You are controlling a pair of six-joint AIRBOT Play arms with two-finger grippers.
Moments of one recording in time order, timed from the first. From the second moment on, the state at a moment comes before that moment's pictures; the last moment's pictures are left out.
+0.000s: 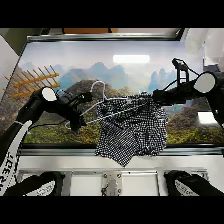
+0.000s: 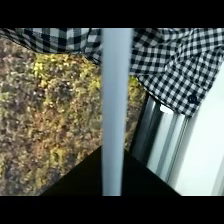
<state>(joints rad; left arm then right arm) -0.19 -1.28 1.04 1.08 -1.38 -0.44 0.16 -1.13 1.27 -1.32 1.31 1.75</state>
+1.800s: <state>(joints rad) -0.33 -1.32 1.07 0.94 -1.28 -0.42 0.67 -1.19 1.46 -1.33 1.21 1.68</state>
